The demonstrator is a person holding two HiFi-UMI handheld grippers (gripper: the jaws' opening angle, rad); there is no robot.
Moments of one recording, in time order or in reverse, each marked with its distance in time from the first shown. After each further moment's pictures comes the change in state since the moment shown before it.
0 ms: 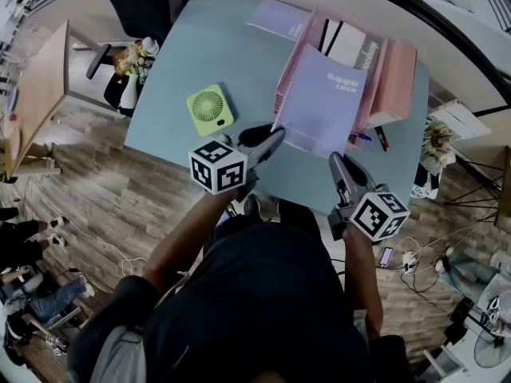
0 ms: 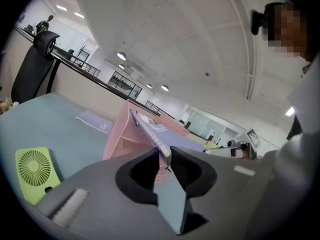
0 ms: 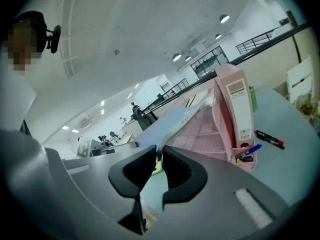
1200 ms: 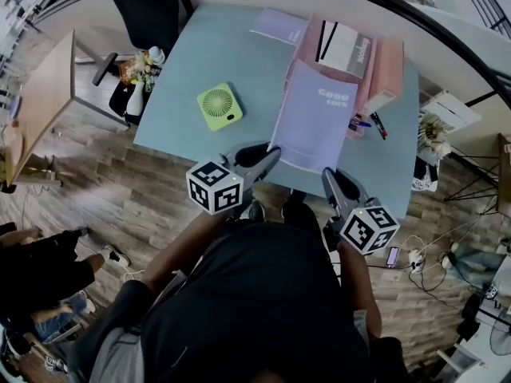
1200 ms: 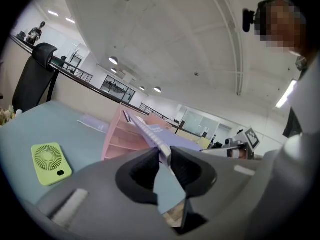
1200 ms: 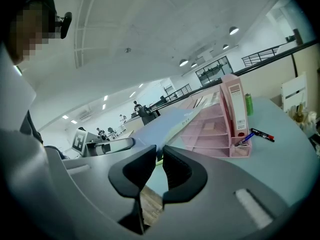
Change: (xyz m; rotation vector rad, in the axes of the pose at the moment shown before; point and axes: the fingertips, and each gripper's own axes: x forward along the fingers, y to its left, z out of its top) left arm -0.091 -0.056 -0.040 0.085 -0.021 -0.049; right arm -0.056 0.072 -0.068 -0.114 -0.040 -0.025
